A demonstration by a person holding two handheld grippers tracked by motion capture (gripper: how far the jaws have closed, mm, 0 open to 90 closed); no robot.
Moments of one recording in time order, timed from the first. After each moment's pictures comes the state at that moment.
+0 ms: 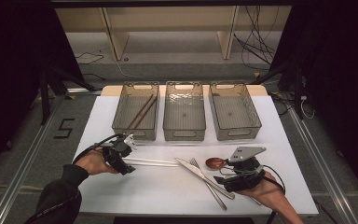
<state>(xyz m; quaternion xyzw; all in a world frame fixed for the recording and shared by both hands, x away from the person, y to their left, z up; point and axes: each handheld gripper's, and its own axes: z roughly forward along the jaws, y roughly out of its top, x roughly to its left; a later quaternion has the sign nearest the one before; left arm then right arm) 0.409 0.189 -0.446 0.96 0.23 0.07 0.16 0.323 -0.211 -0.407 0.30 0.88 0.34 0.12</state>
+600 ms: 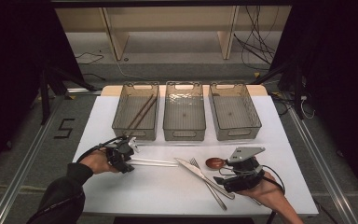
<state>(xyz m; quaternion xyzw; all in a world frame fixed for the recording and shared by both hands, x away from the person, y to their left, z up) 0.417 0.185 -0.463 0.97 0.21 0.06 0.12 0.323 -0.210 -0.408 0.30 0.88 0.34 0.12</state>
